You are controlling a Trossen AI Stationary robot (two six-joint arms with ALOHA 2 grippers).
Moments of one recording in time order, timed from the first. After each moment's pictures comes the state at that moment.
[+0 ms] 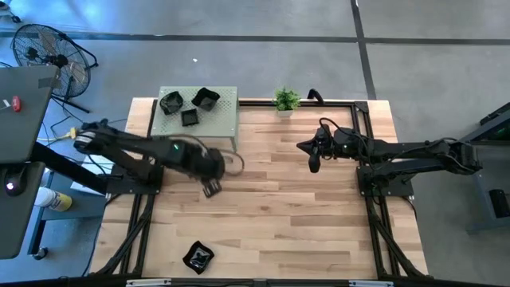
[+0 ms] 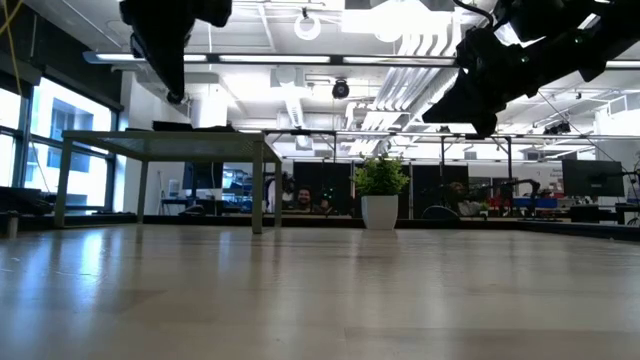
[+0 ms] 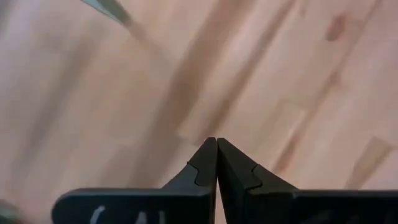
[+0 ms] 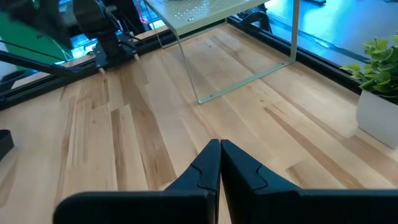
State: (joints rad) left arm -0.18 1.37 1.26 -1.15 -0.22 -0.68; right arm -0.24 0.94 0.41 0.18 0.05 0.28
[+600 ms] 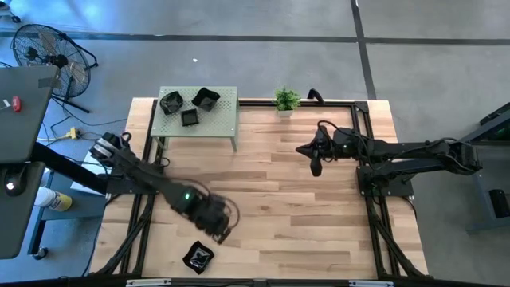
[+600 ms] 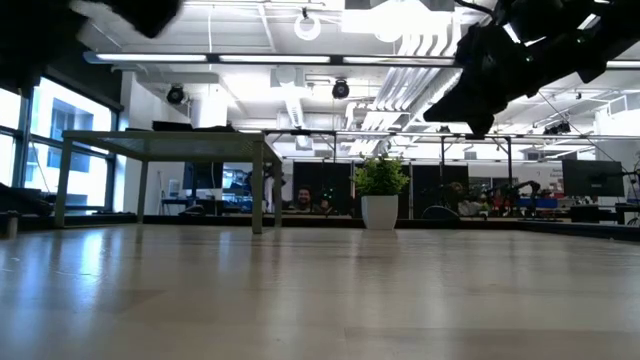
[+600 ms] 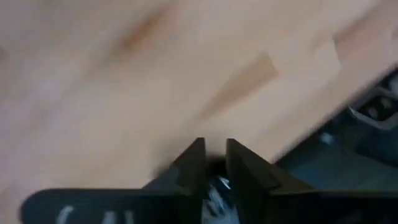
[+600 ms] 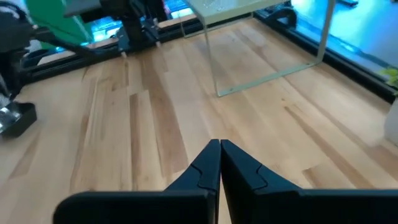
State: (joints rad) left arm -0.54 1.62 1.26 -0.88 0.09 -1.46; right arm -0.23 0.94 0.41 0.17 -0.04 0.21
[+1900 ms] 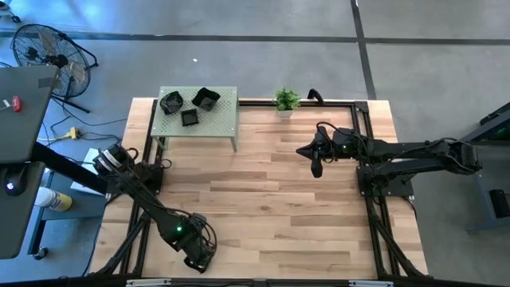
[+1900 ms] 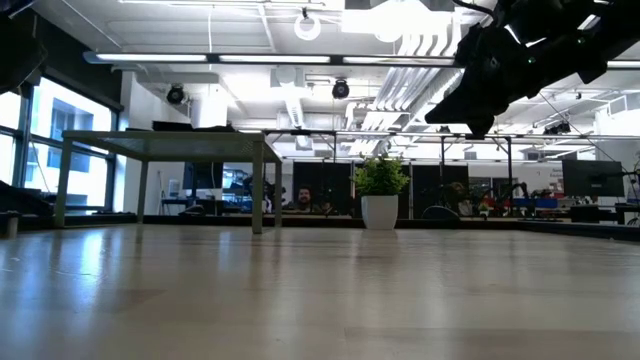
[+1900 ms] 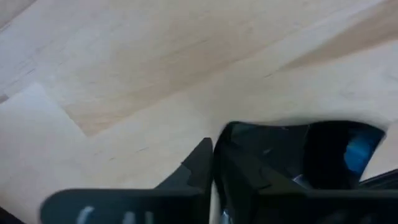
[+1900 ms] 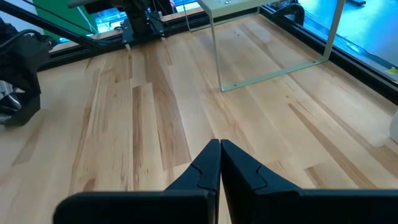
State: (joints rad) left arm -0.79 1.75 1.15 -0.80 0.09 -1.89; right arm -0.23 0.94 0.41 0.15 -0.06 0.17
